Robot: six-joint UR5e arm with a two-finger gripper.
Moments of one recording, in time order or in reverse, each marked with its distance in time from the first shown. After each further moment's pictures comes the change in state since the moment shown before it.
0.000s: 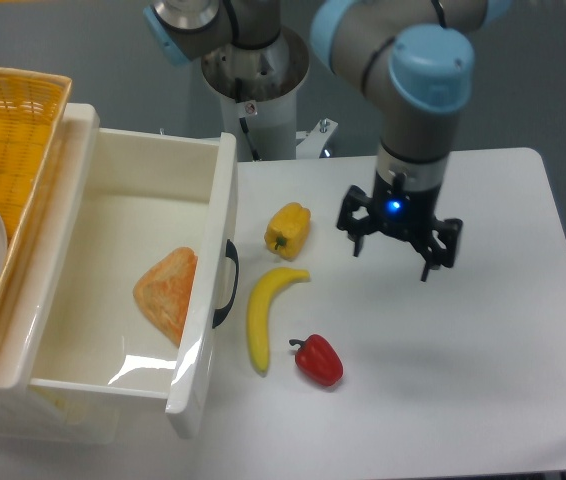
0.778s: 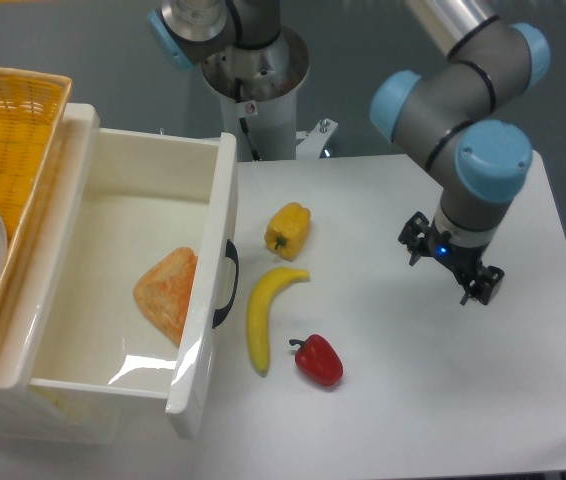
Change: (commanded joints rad) arm 0.066 -0.175 0.052 0.012 0.074 0.252
